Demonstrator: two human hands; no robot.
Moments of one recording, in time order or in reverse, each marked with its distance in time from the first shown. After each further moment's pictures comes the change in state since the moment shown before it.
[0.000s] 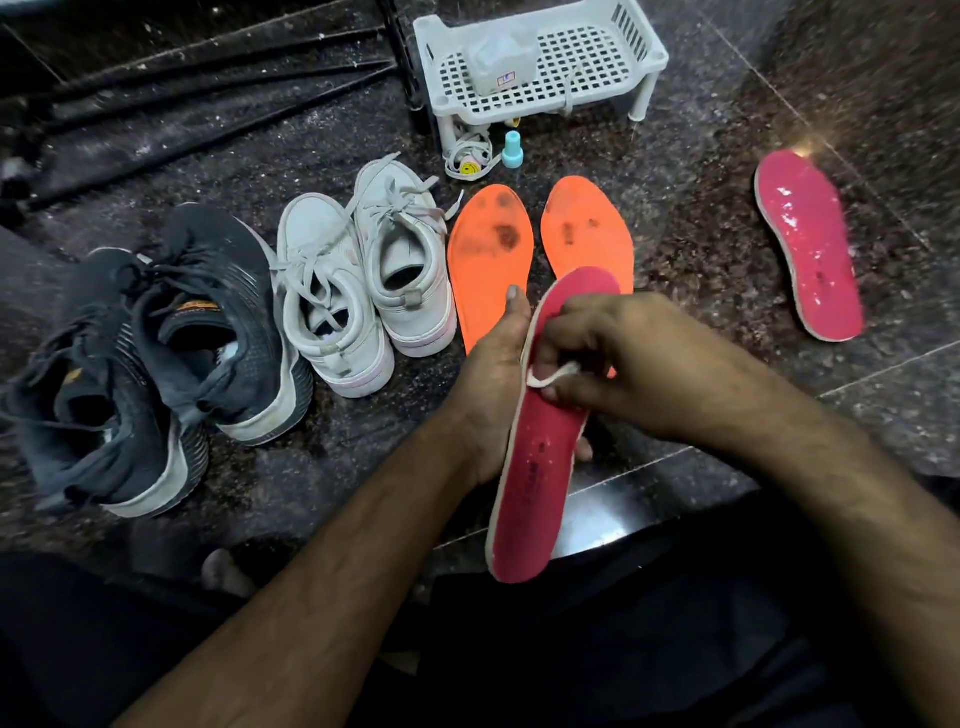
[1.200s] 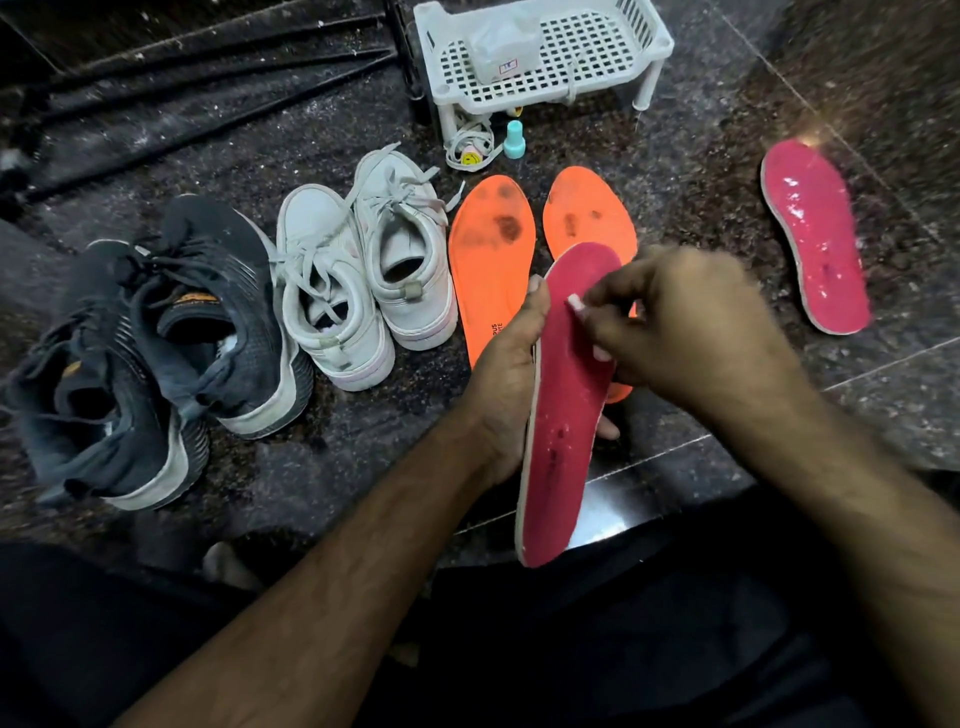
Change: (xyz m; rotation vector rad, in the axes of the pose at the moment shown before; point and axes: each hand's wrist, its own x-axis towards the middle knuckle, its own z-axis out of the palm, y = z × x) left_hand -0.001 -0.006 0.011 -0.003 0.066 0.114; right_hand -0.005 -0.007 -0.006 -0.010 0.344 0.419
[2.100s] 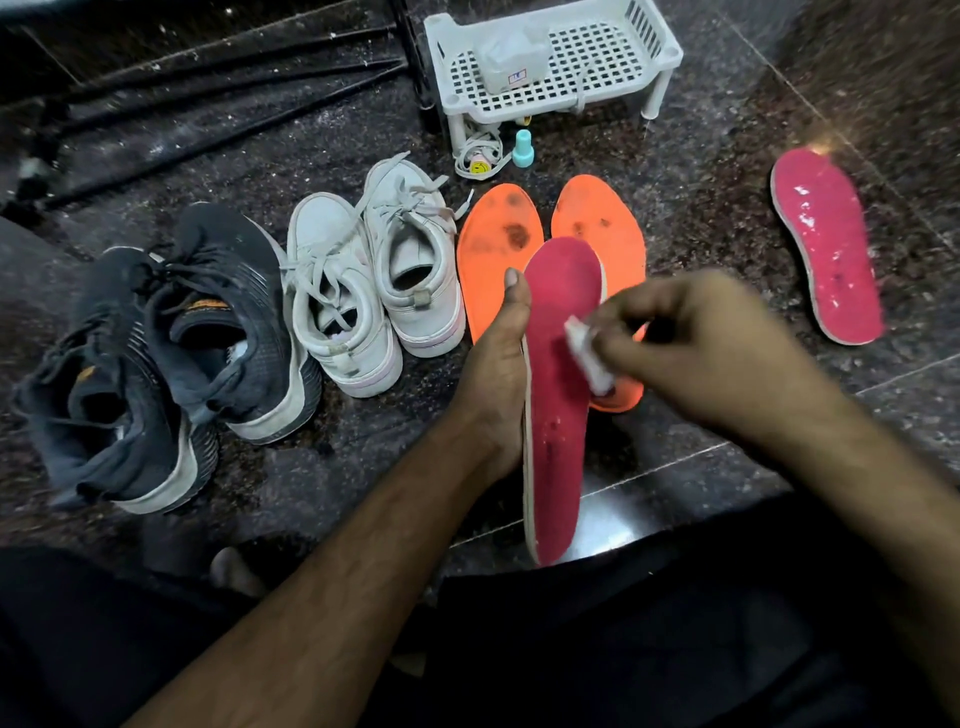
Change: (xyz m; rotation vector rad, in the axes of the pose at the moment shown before) left_hand 0.012 0.003 -0.014 -0.086 0.083 0.034; right_hand -0.010 -0.001 -0.009 0.399 -0.179 0.048
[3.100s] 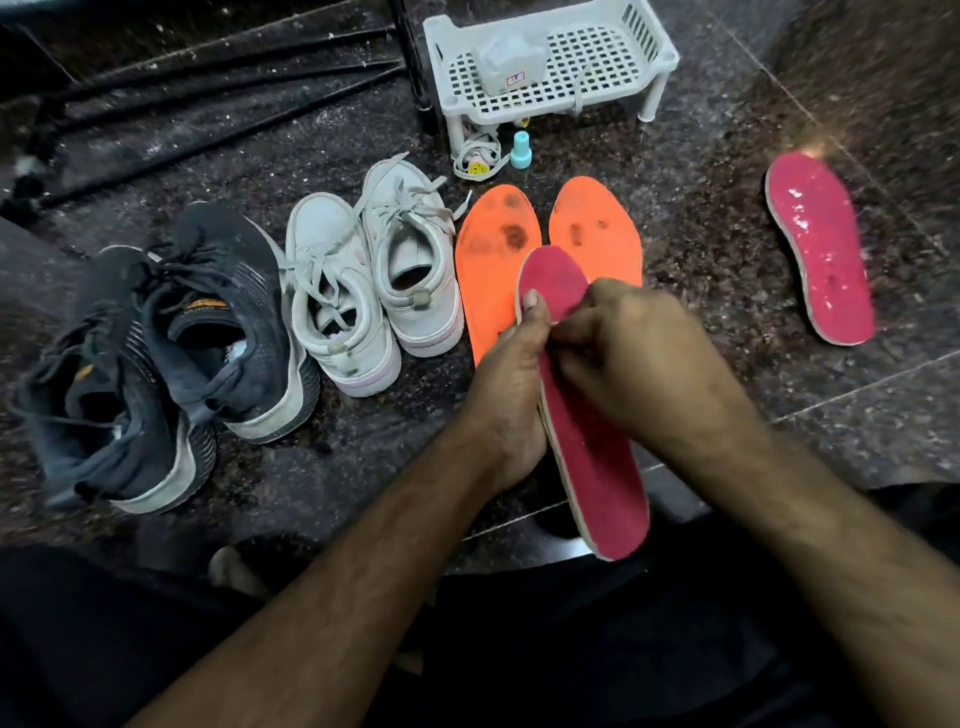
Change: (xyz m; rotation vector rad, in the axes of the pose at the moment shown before) left_hand -0.002 -0.013 0.010 -0.134 0.124 0.102; right_hand 0.013 0.002 0.036 -0.535 0.068 -0.220
